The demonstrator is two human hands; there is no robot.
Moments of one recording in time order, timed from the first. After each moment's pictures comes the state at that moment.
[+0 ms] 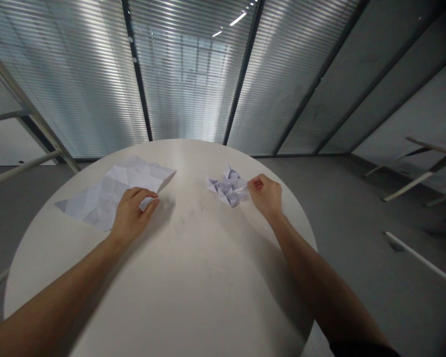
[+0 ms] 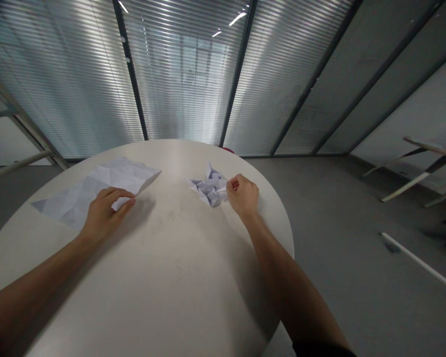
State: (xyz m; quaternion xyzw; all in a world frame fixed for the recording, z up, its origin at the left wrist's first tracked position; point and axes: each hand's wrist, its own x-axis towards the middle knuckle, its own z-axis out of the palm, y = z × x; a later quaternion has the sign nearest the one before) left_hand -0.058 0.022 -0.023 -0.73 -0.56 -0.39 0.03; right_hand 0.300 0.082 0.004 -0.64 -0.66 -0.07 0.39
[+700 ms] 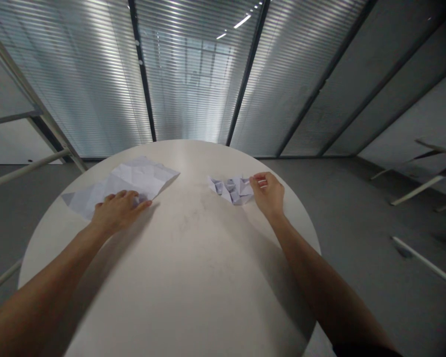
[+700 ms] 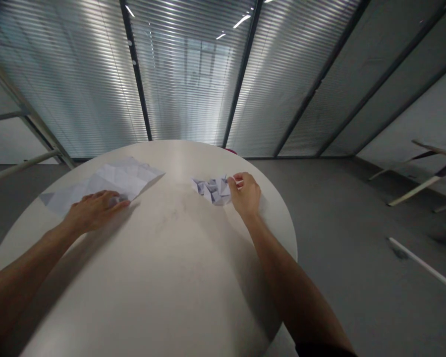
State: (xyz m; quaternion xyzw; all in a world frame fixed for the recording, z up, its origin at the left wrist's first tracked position) left_hand -0.107 0.020 -0.018 -0.69 -0.71 -0.10 0.03; right_hand 0.295 0.080 0.002 -0.60 -0.65 -0.02 0.47
